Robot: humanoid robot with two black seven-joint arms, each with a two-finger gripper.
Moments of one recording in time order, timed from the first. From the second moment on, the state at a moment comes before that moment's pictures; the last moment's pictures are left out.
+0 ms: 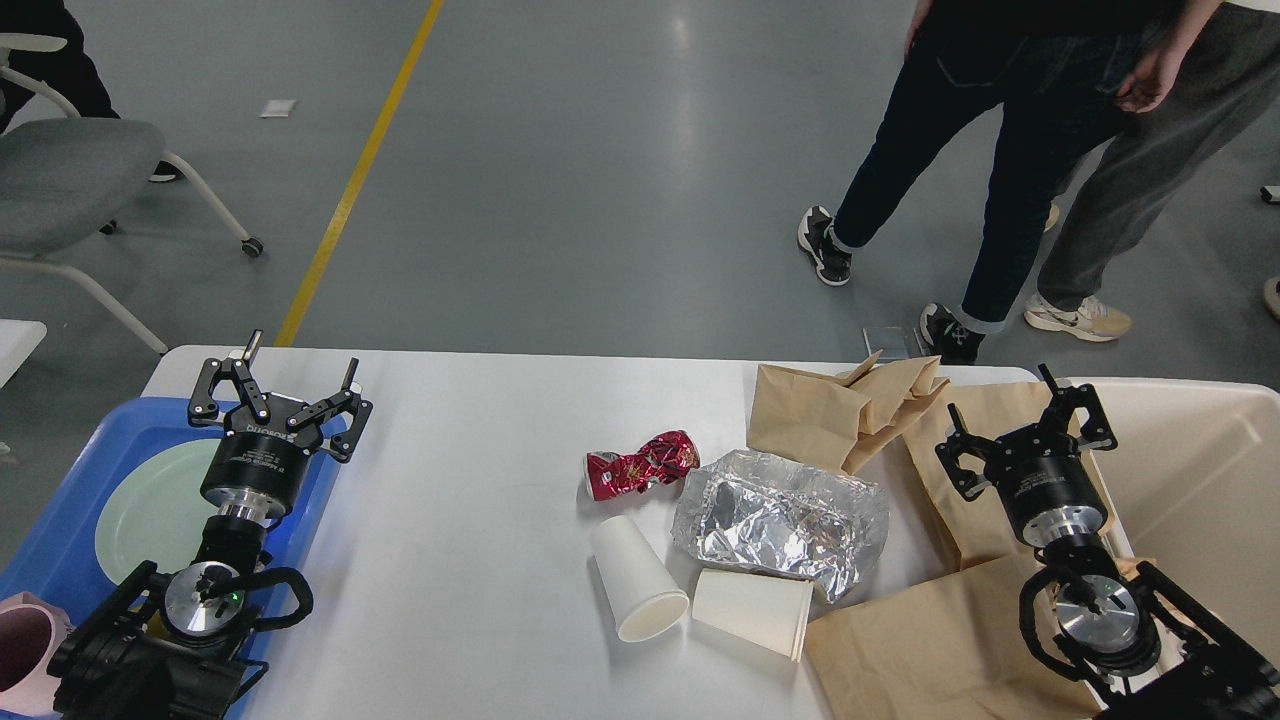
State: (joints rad) left arm -0.38 0.14 -1.34 -0.61 -0.02 -0.67 -0.14; right arm 0.23 -0.28 1.11 0.91 -0.04 0.24 0.32
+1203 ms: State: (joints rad) left arm -0.38 0.14 -1.34 -0.61 -0.02 -0.67 -0.14; right arm 0.32 -0.38 1.11 0.84 -0.03 0.24 0.31
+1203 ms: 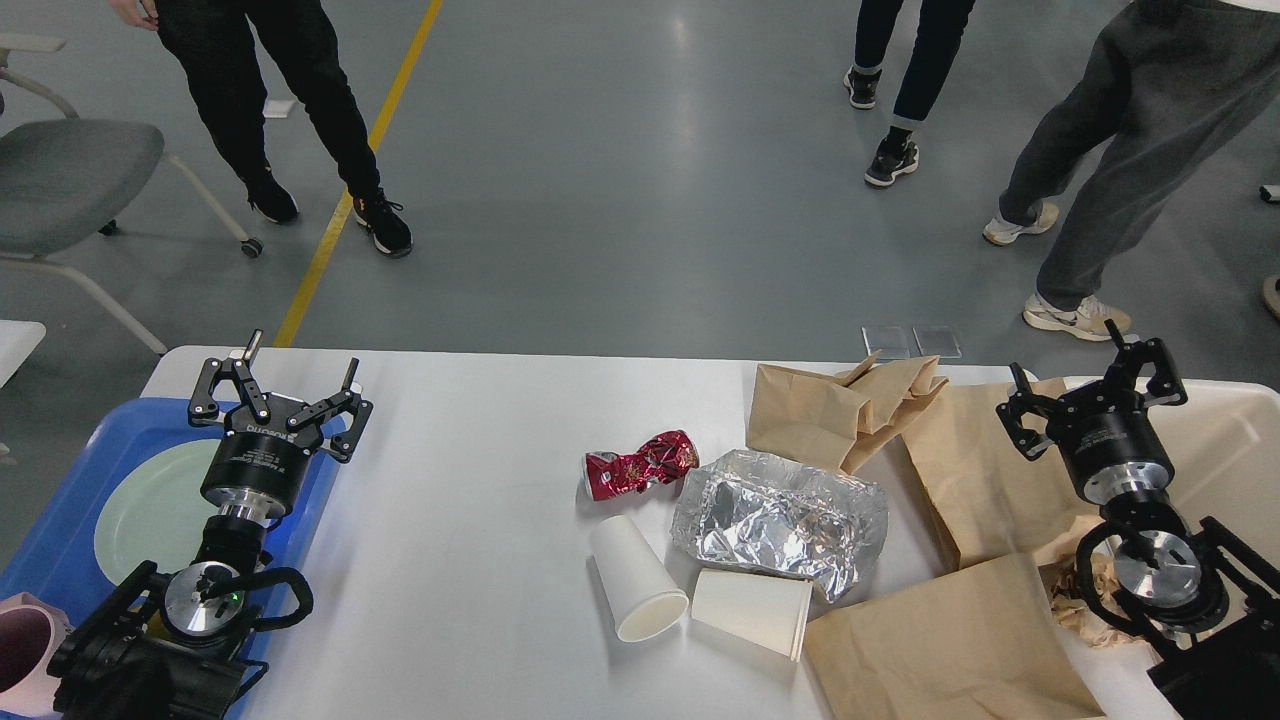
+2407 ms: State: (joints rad) left arm -0.38 0.14 -1.34 -0.61 -0.02 -0.67 -0.14; right arm 0.34 -0.37 1.05 0.85 -0.03 0.43 0.31
